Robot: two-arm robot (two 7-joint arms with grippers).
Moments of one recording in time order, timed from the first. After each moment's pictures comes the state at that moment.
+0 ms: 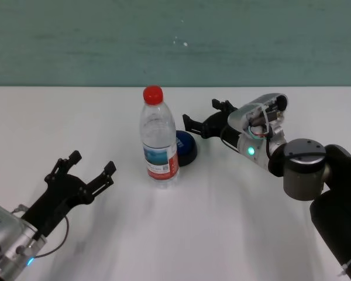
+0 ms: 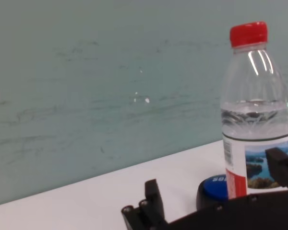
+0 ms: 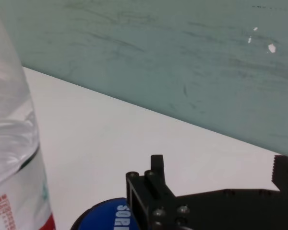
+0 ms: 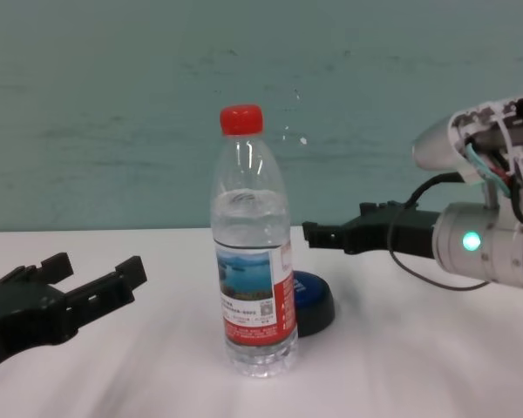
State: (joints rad) left arm 0.13 0.39 0.13 -1.62 -0.29 -0.23 -0.38; right arm 0.50 0.14 -0.36 -1.14 0.16 0.12 0.33
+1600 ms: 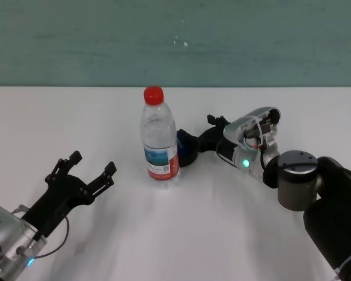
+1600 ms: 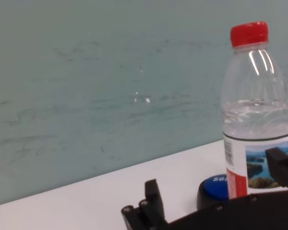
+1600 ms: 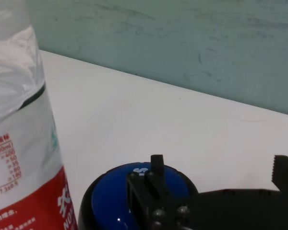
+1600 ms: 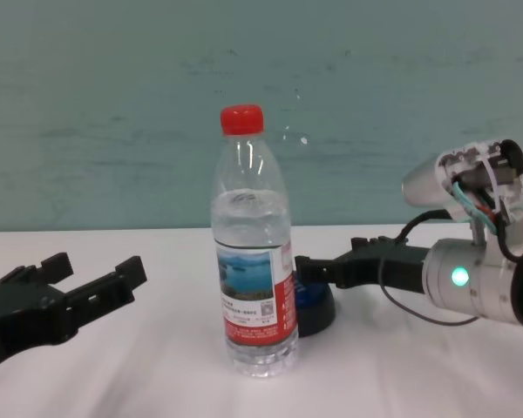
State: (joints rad) left arm 0.13 0.39 0.13 -1.62 -0.29 -0.23 -0.38; right arm 0.52 0.12 -0.38 -1.03 0.19 0.09 0.34
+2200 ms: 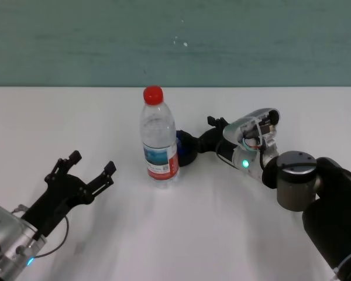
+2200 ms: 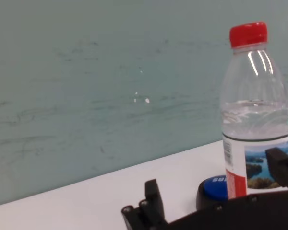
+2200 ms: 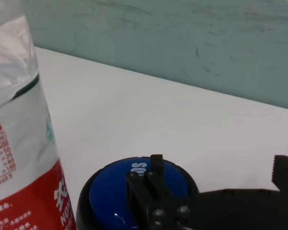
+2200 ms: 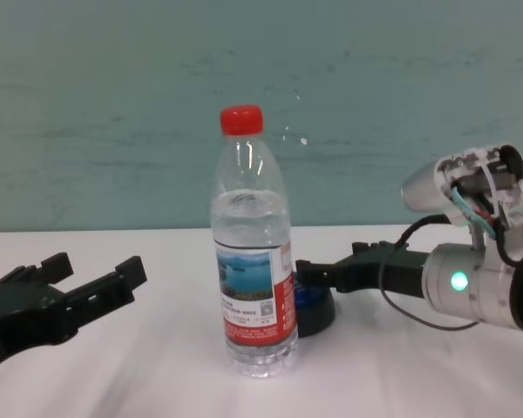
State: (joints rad) left arm 0.13 0.39 0.13 -1.62 -0.29 -0.23 -0.38; right arm 0.52 0.12 -0.38 -1.02 0.19 0.10 0.34
